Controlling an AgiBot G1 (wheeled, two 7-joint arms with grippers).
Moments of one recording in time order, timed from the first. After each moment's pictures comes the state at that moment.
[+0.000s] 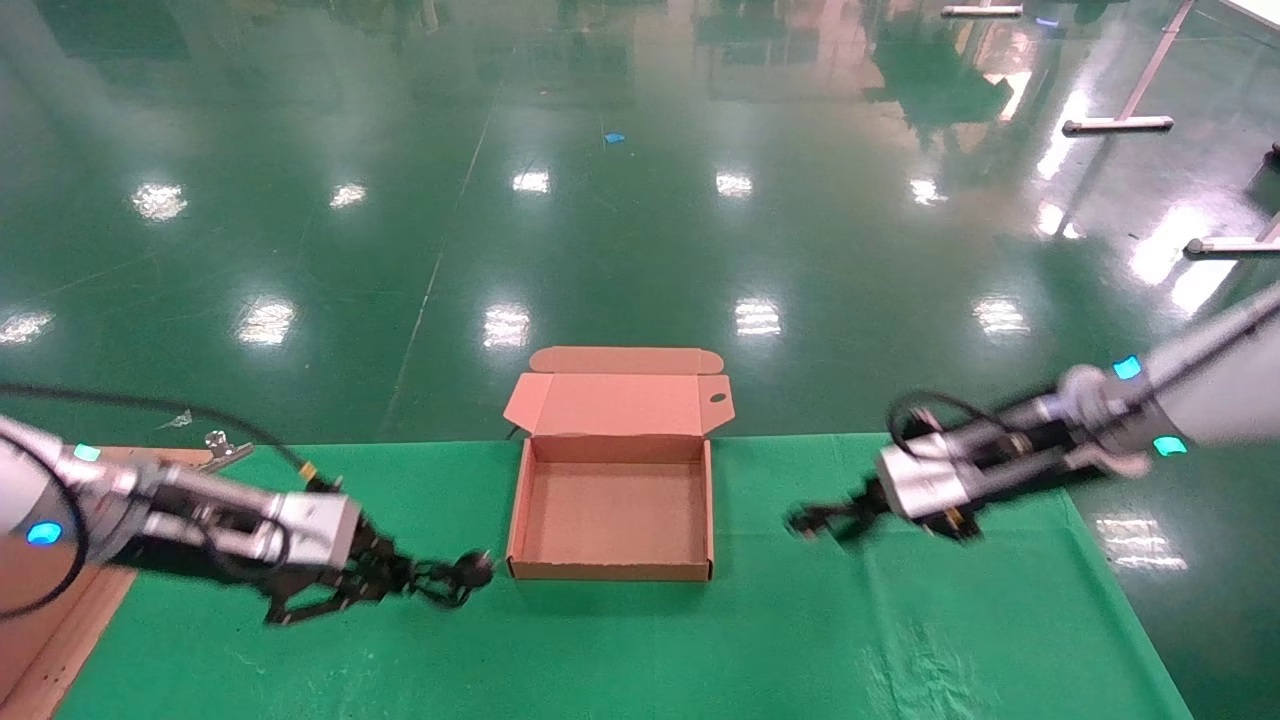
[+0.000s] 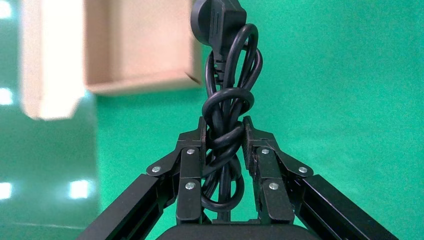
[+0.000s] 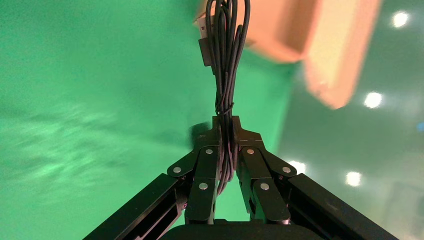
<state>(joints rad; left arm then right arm) -1.80 1.07 0.73 -0.09 1.71 1.40 0.68 1.90 -1.21 -0.78 0.05 -1.78 -1.27 -0.80</state>
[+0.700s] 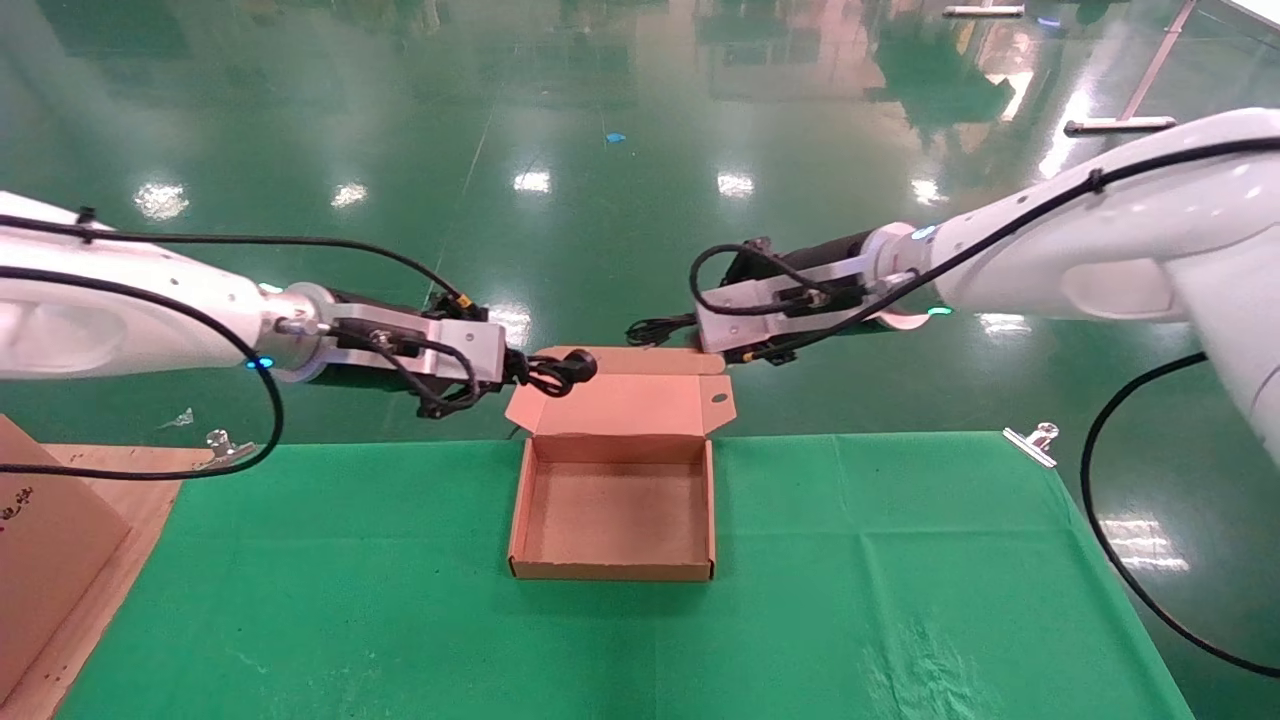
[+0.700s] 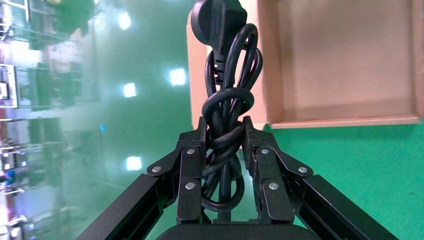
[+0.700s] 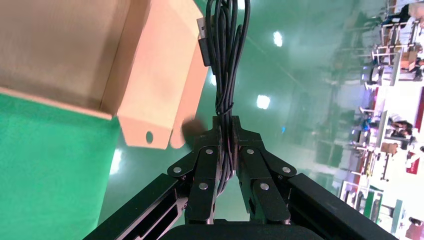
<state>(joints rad) -1.89 1.29 0.71 -0.06 1.70 1.02 0.71 1.90 -1.37 -0.77 0.23 -1.69 -0.95 -0.73</state>
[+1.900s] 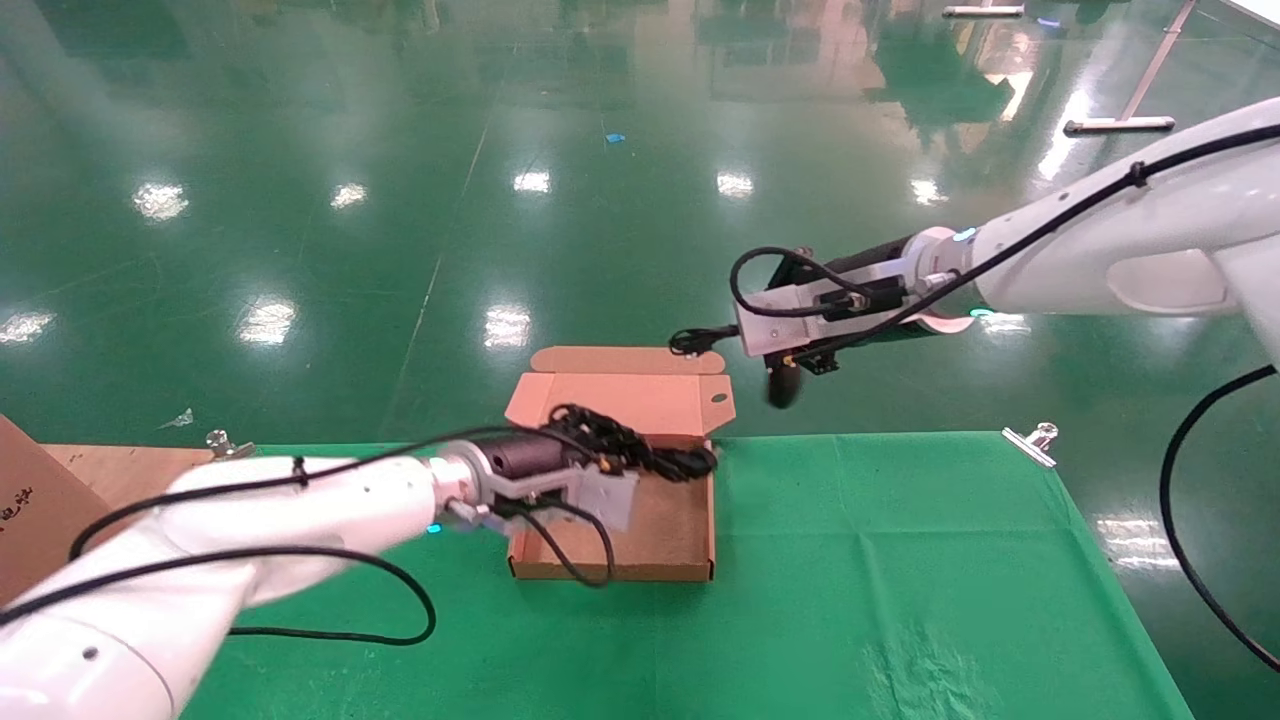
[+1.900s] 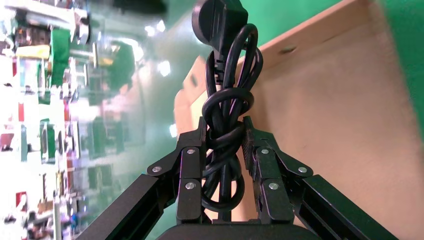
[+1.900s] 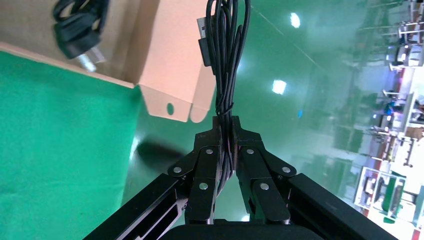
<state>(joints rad) -1.50 1.37 0.72 -0.34 1.43 0.72 1.05 1.94 -1.35 -0.92 0.18 -1.58 -0.96 -0.70</state>
